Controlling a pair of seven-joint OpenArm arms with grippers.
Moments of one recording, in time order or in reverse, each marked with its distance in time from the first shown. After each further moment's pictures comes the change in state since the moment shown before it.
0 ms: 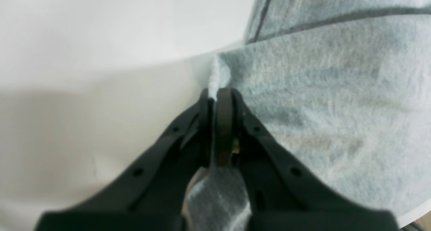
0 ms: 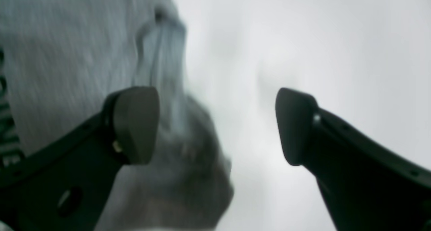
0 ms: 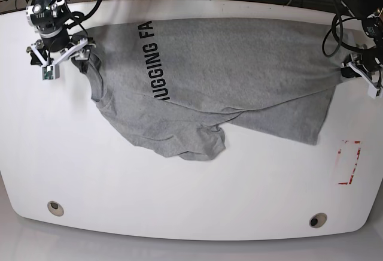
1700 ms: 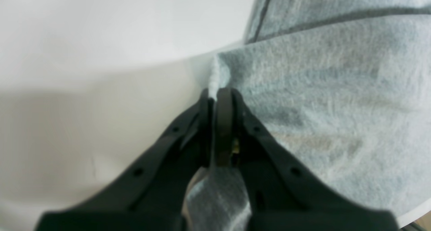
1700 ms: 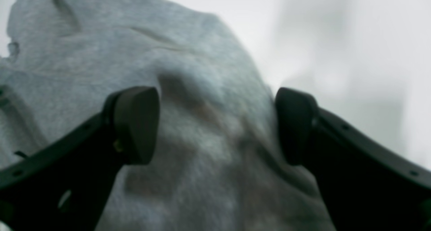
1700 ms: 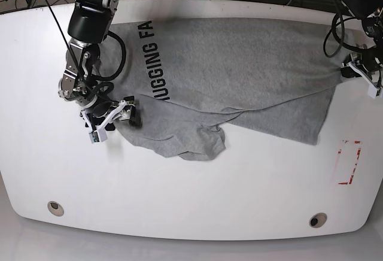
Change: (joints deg) left arm 0.1 0.0 0.0 0.0 -0.1 0.0 -0.1; right arm 27.8 6.8 -23.6 -47.9 1.2 -0.5 11.4
